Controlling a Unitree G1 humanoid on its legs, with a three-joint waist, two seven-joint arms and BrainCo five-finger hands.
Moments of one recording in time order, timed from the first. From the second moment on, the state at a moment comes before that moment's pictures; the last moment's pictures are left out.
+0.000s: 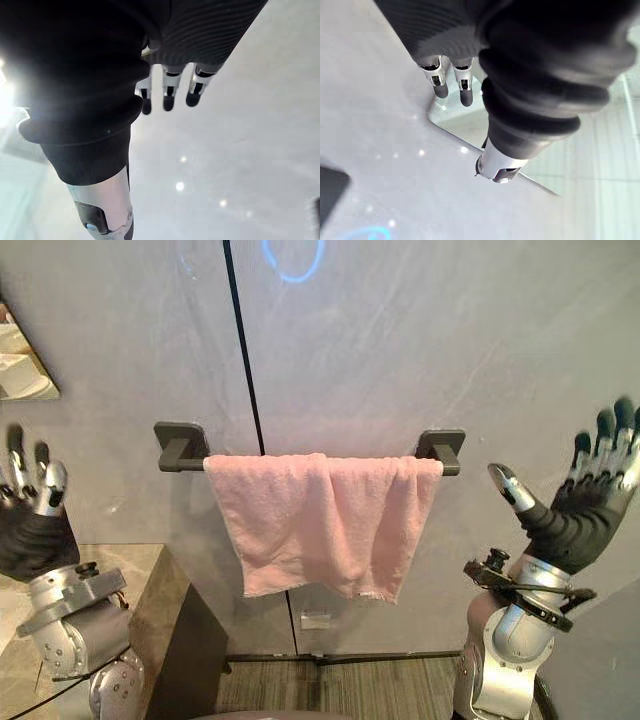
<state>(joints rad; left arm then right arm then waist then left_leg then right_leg) 0.18 0.05 0.14 -0.65 -0.42 -0.37 0.22 0.08 -0.02 -0.25 -0.67 0.08 -0.29 -0.21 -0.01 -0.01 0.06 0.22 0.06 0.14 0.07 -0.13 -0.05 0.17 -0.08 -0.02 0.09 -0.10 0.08</state>
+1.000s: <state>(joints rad) 0.05 0.21 -0.52 -0.17 -0.81 -0.17 -0.22 0.08 -0.37 0.28 -0.20 0.39 -0.24 0.33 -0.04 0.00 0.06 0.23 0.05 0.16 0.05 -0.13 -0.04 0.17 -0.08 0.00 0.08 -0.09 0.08</state>
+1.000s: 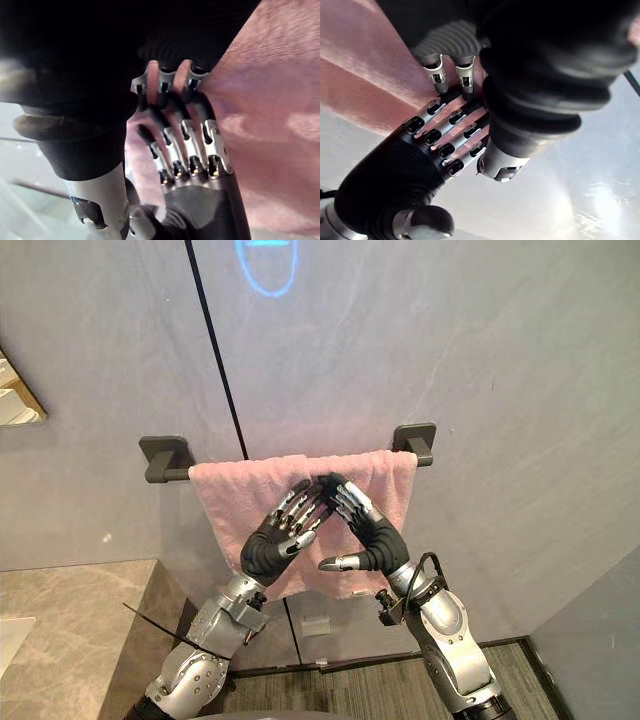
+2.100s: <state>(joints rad) 0.15 0.09 -0.23 -0.08 -0.49 -0.20 -0.15 0.14 -0.09 -0.09 -0.07 0.05 -0.17 0.07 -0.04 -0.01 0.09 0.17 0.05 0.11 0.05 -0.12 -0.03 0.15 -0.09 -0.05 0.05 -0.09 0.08</state>
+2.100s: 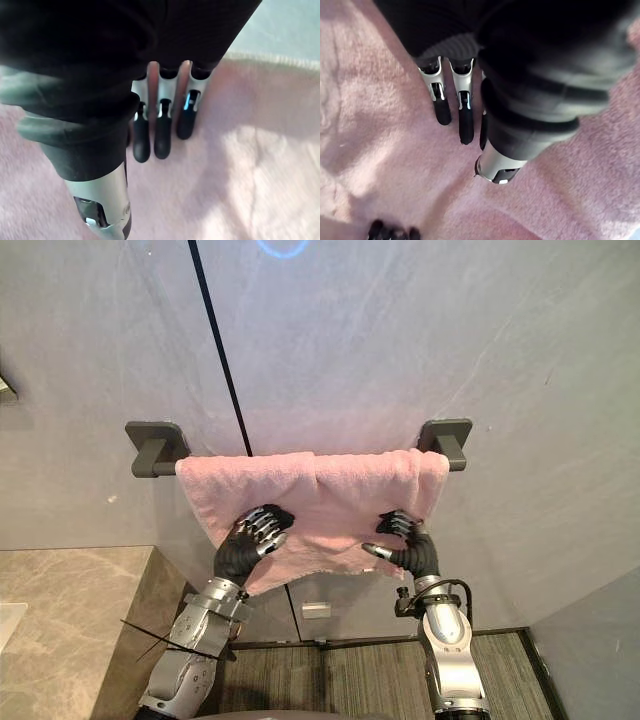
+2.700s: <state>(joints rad) 0.39 0.00 -0.07 -0.25 -0.47 -0.24 -0.11 0.38 0.08 -0.24 -0.32 0.04 -0.19 -0.02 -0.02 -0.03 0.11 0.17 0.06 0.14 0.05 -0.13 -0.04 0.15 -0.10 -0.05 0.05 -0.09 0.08</state>
